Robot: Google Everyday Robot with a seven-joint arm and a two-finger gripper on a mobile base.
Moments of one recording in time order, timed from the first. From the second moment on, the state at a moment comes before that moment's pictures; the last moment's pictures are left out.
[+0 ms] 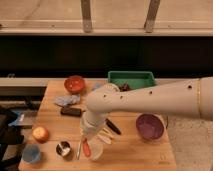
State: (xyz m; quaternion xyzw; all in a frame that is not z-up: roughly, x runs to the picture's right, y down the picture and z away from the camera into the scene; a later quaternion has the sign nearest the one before) arm -0.076 0.215 0.648 -0.41 0.11 0.60 0.67
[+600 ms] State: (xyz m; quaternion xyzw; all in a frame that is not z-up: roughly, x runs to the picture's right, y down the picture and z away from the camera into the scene) arm -0.056 0.204 0.663 -0.39 0.11 0.62 0.68
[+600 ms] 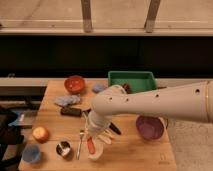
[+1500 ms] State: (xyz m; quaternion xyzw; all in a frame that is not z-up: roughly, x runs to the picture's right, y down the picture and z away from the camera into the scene) arm -0.054 0.224 0.681 -0.39 0.09 0.63 0.67
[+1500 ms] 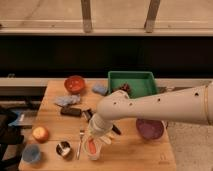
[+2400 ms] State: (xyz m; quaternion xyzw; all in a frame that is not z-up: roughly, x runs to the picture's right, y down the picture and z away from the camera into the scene) arm -0.068 0.251 0.661 -0.36 0.06 0.65 0.66
